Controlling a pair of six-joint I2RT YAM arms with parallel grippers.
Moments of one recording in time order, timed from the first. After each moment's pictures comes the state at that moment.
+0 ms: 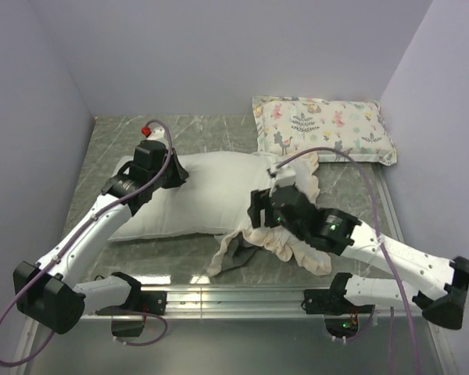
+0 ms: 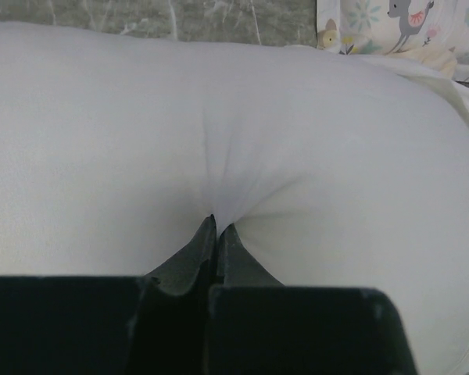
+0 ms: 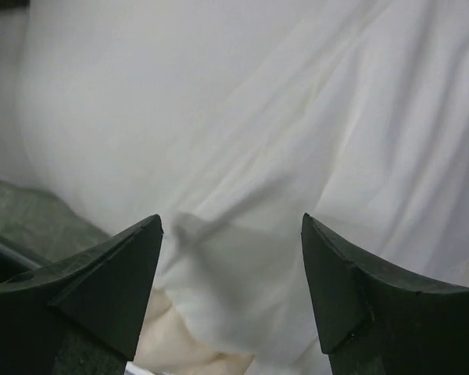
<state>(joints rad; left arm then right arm) -0.44 1.16 1.05 -0.47 -0.07 -0.55 0.95 0.99 0.98 -0.54 0.39 0.50</state>
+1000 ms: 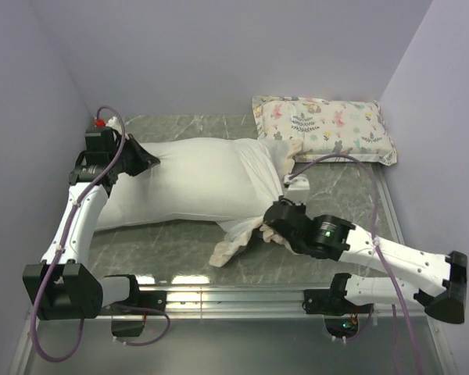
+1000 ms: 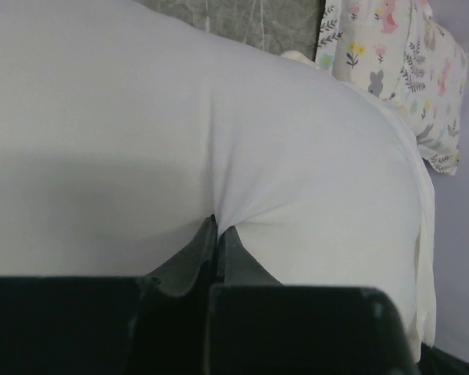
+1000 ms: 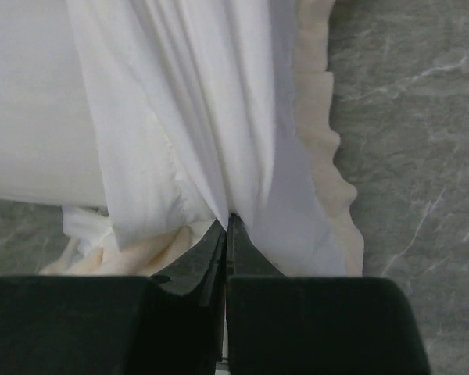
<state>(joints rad) 0.03 1.23 1.12 -0.48 0.35 -0.57 1.15 1.05 0.94 -0.81 0.79 0.80</state>
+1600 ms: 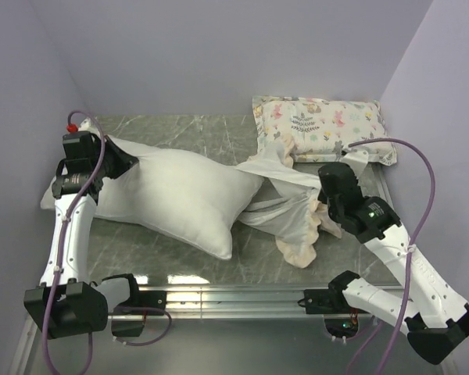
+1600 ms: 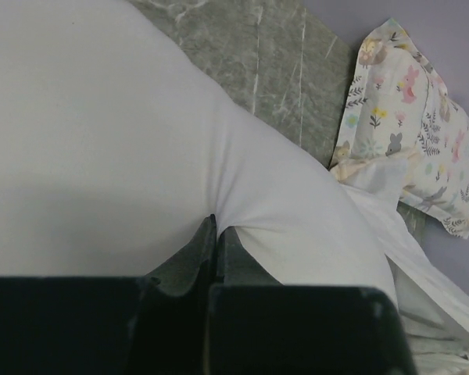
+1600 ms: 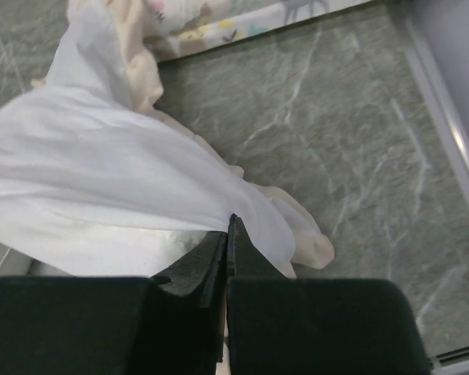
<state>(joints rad) 0.15 1.12 1.12 -0.53 0.30 -0.57 0.57 0.91 1.05 -0.85 0.69 0.55</state>
